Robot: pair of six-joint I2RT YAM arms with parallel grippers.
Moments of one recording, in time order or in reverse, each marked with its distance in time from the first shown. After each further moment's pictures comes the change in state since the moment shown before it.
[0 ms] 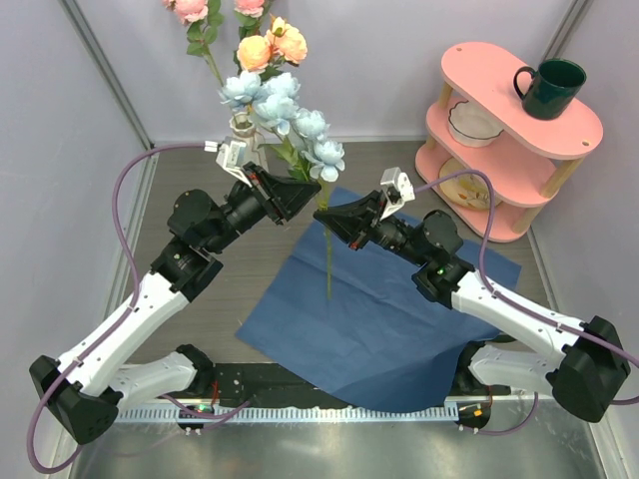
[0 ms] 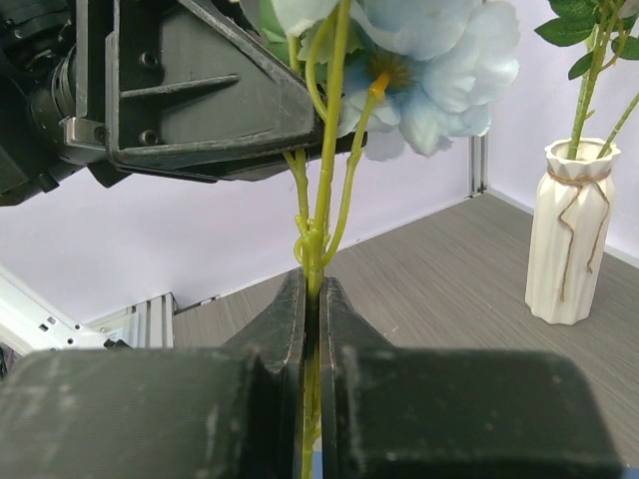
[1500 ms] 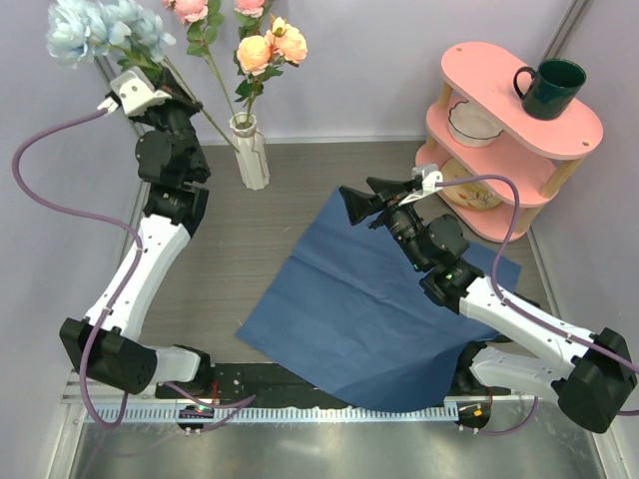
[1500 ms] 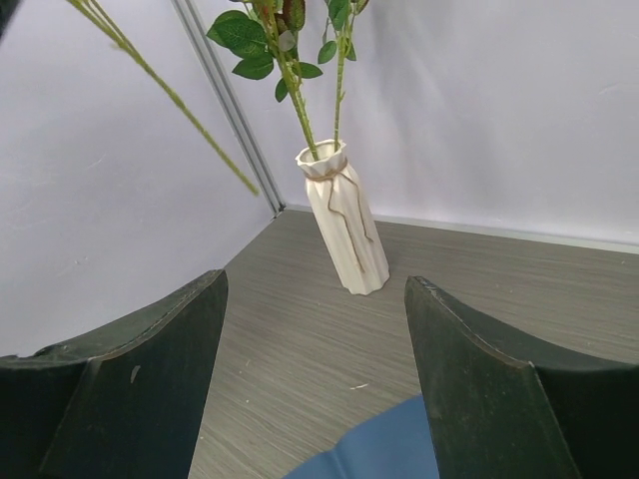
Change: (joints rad) left arm 0.340 0.283 0.292 0.330 -0.895 0.571; right arm -0.024 -0.062 -0.031 -0.102 0.541 -0.037
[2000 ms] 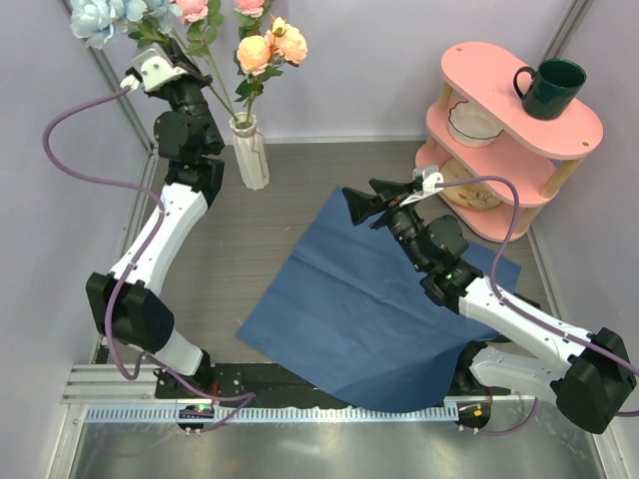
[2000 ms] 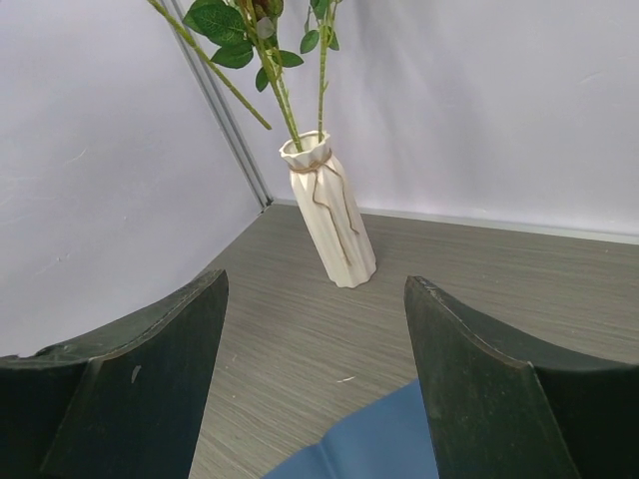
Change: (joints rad) left arm 0.013 0.228 0.209 0.227 0.021 0.109; right arm -0.025 0.002 -0.028 0.010 -0.005 0.000
